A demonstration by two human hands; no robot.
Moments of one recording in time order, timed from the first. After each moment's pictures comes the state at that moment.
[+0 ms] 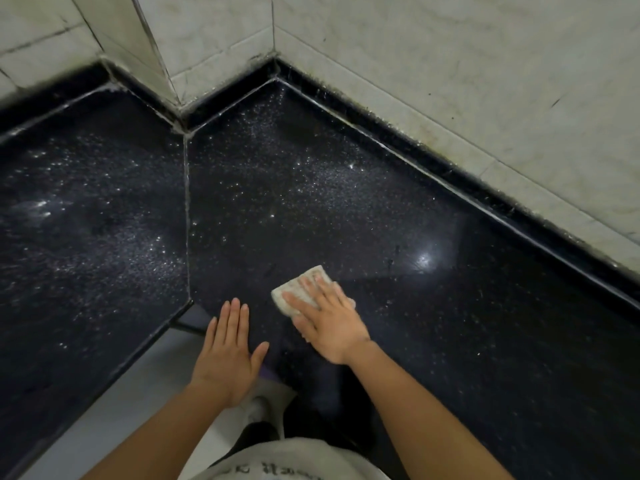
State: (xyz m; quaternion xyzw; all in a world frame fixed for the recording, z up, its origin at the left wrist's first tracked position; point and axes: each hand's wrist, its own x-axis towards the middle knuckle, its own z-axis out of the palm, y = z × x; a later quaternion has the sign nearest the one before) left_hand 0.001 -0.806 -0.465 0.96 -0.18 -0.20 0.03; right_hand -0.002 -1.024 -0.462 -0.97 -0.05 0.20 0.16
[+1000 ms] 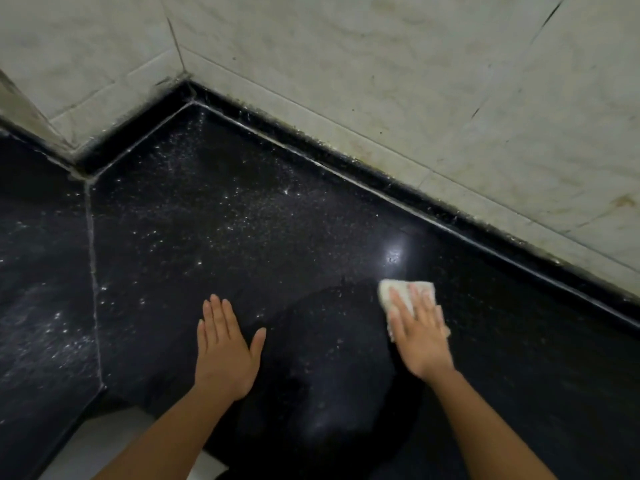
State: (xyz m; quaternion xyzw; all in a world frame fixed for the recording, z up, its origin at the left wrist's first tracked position) left_hand 0.071 -0.933 -0.453 0.96 -0.12 -0.23 0.07; right_hand -0.046 -1.220 -0.452 -0.93 0.30 0.16 0.14
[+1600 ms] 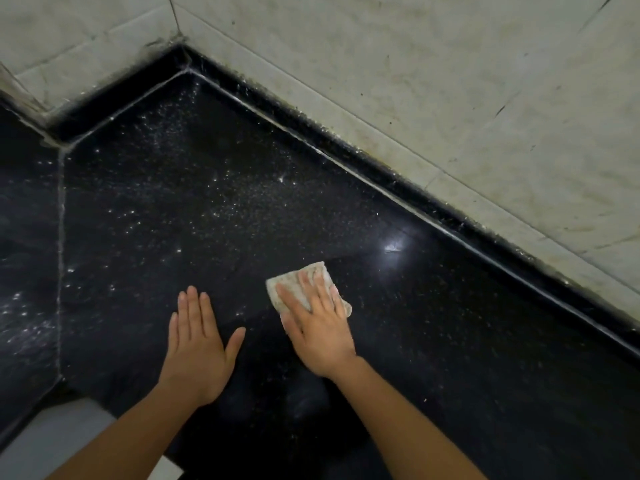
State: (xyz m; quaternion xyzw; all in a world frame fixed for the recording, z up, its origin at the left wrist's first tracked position) left_hand 0.074 -0.940 -0.451 0.95 -0.11 -0.28 0.06; right_hand 0.031 -1.134 -0.462 -0.97 0.05 0.16 0.20
